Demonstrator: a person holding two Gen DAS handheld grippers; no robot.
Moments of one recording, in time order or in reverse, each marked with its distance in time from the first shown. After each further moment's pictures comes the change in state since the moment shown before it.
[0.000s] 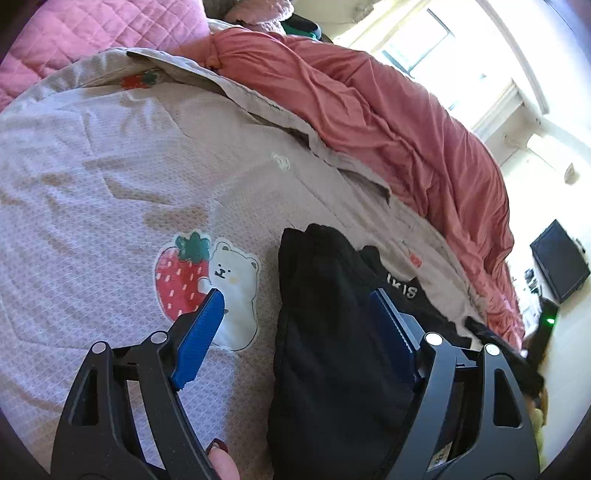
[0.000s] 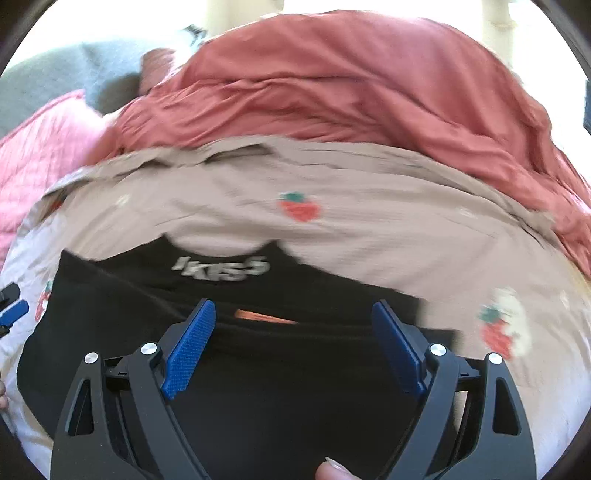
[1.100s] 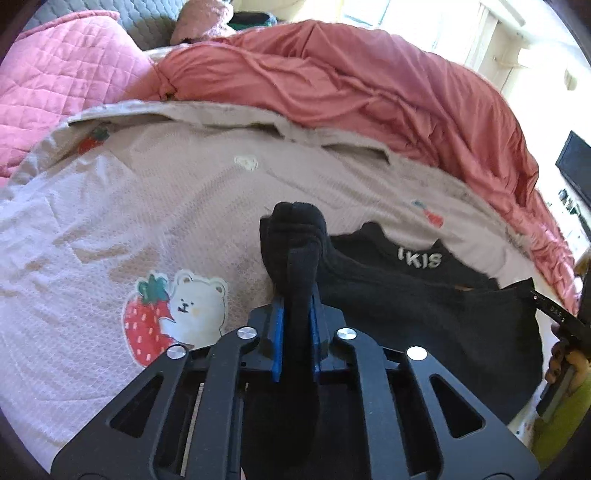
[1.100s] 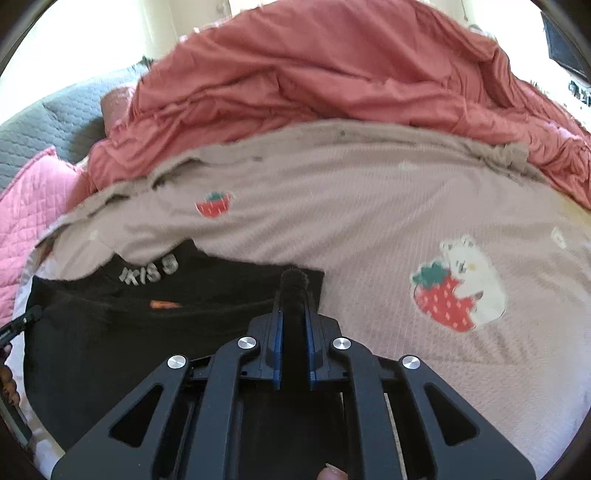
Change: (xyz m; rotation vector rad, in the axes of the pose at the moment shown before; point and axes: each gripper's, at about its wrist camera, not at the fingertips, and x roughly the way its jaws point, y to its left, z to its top) left arm 0.027 -0.058 0.000 0.288 0.027 0.149; right arm -0.001 -0.095 -0.022 0.177 -0.013 0.054
